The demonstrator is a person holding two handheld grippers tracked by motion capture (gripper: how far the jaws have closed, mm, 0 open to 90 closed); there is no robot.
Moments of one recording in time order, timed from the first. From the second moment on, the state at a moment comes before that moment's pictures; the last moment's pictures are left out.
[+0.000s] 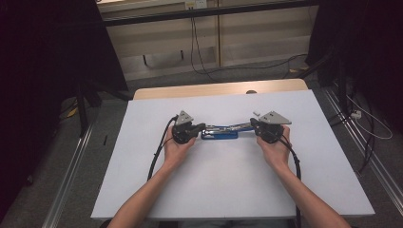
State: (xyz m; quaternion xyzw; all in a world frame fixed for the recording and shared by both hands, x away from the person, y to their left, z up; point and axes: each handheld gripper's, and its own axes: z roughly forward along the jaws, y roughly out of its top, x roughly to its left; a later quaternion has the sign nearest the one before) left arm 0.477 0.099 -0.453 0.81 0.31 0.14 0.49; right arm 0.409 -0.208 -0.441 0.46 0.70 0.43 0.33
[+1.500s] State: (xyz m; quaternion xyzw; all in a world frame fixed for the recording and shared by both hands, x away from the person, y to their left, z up) left arm 0.466 0.096 -0.439 0.79 0.29 0.15 0.52; right arm 0.412 -0.216 -0.448 0.46 0.70 0.46 0.29
